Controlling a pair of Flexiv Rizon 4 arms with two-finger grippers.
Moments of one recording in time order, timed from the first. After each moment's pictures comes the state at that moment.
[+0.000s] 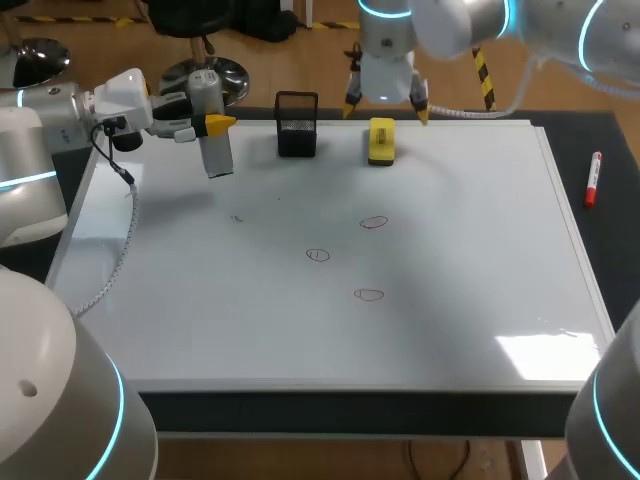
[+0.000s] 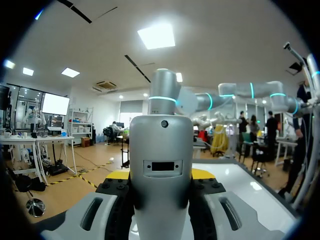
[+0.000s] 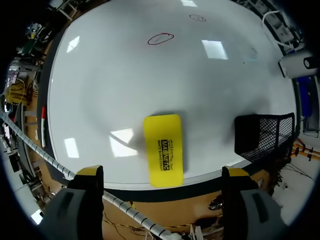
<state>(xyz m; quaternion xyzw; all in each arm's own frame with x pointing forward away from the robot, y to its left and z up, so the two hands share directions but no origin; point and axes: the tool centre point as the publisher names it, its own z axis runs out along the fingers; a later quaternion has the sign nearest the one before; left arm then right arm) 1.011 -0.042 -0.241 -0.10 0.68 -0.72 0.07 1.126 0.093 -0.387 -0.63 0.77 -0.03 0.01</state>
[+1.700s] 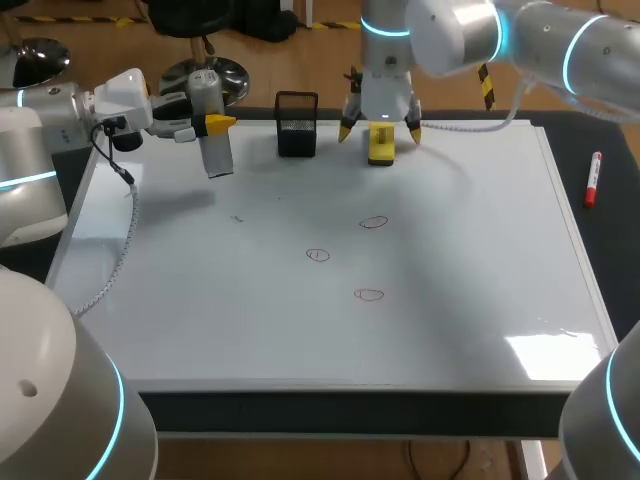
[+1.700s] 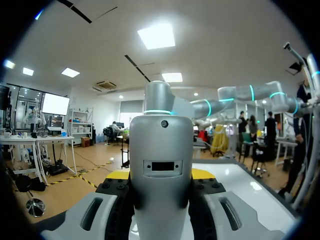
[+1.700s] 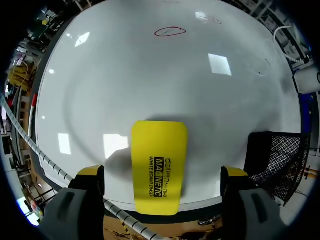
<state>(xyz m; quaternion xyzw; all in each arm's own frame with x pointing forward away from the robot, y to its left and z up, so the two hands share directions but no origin) 1.011 -0.042 -0.241 -0.10 0.68 -0.72 0.07 1.120 0.101 -0.436 -0.68 0.73 0.01 -0.01</state>
